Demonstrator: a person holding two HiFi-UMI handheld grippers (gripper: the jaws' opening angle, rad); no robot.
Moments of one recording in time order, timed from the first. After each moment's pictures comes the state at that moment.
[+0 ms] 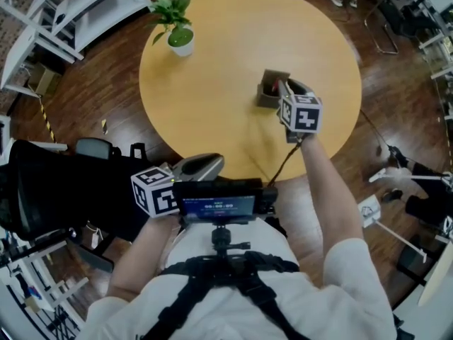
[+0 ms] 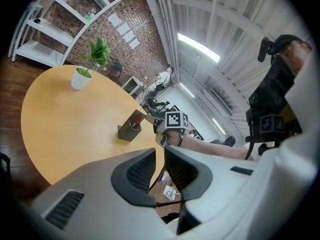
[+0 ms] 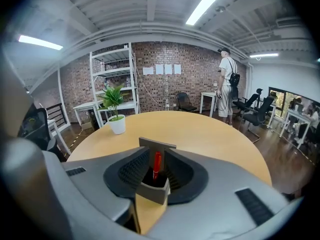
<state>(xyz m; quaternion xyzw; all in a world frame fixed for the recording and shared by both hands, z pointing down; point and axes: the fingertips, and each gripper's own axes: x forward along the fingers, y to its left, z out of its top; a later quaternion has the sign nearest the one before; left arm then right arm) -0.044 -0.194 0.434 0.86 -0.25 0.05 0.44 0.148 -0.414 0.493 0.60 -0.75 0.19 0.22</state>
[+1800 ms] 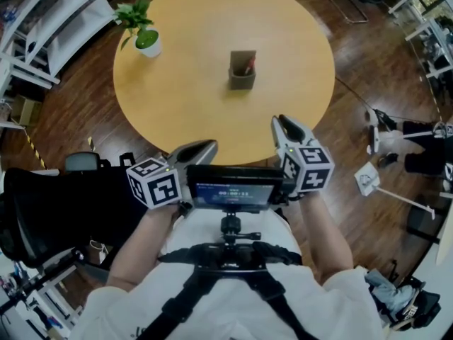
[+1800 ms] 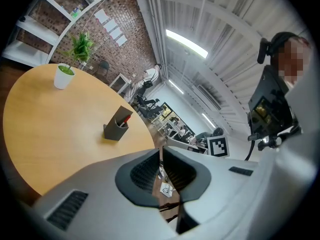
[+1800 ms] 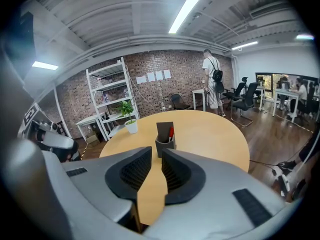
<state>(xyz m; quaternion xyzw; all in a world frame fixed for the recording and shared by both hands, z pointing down) -0.016 -0.183 0.423 0.89 -0.19 0.05 0.42 0.146 -0.213 0.439 0.61 -0.74 0.25 0.15</state>
